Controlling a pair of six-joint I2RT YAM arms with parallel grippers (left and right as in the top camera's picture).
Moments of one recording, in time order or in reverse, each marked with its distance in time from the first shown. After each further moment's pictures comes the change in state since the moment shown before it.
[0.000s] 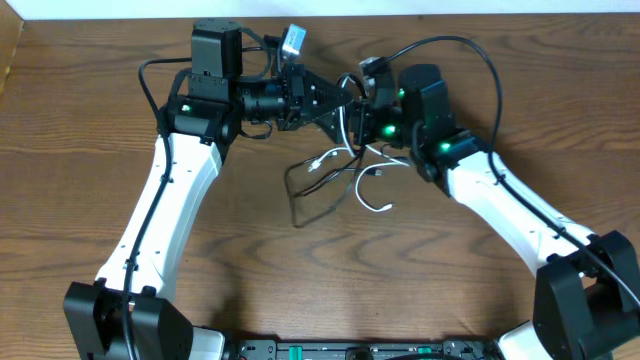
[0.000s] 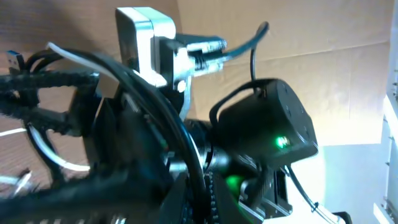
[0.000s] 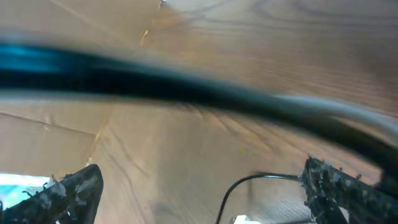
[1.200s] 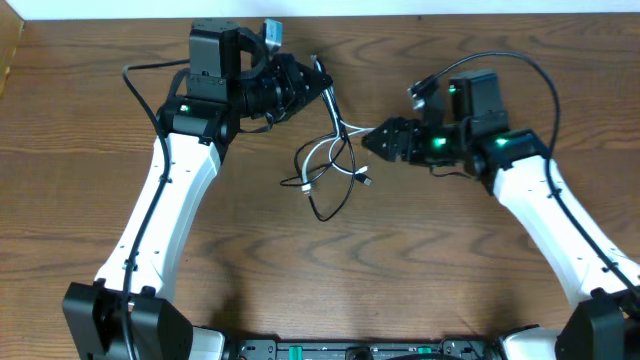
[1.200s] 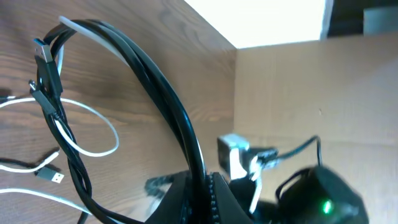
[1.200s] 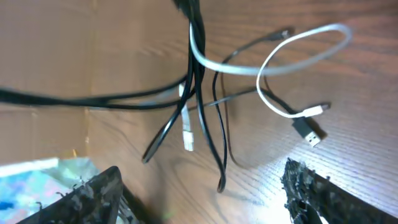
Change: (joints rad) left arm 0.005 -0.002 0.000 -0.002 -0.360 -0.133; right arm -0.123 -0.133 0.000 -0.534 -0.069 -0.086
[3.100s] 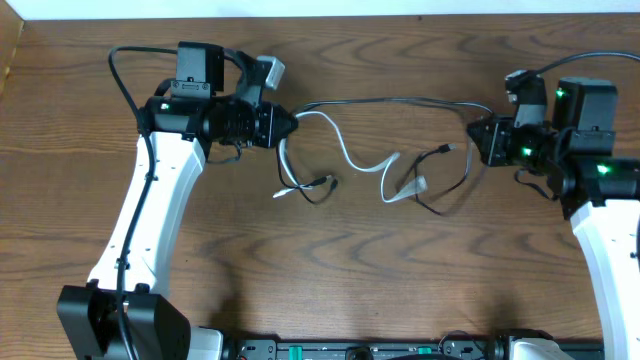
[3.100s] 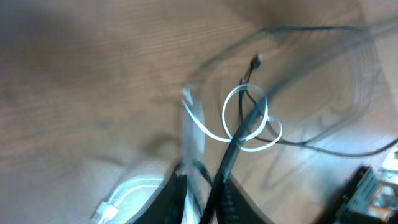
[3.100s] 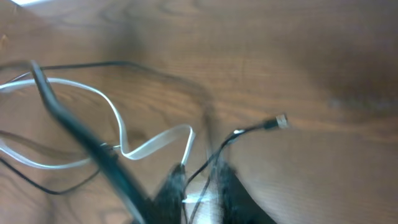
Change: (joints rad) left arm 0.073 0.000 0.000 -0.447 -0.149 0.960; right arm -0.337 -0.267 0.000 -0.219 0.204 -0.391
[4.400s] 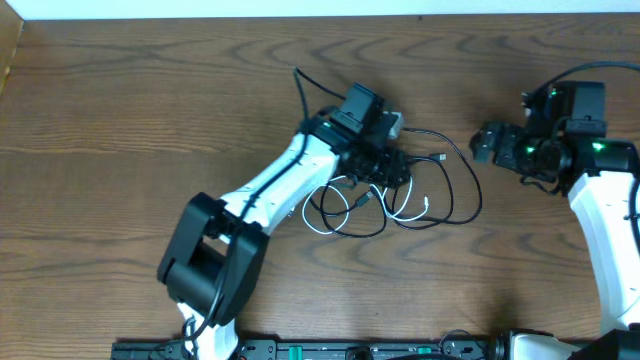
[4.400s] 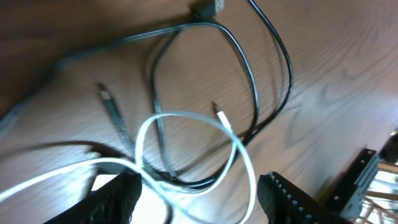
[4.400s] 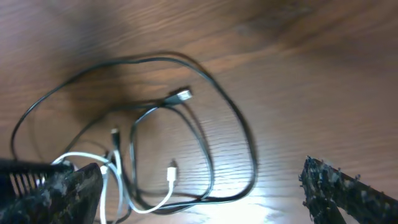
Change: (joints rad) left arm -0.500 0.343 0.001 0.278 -0.135 -0.392; right arm -0.060 0.134 0.000 -0.103 0.229 0.152
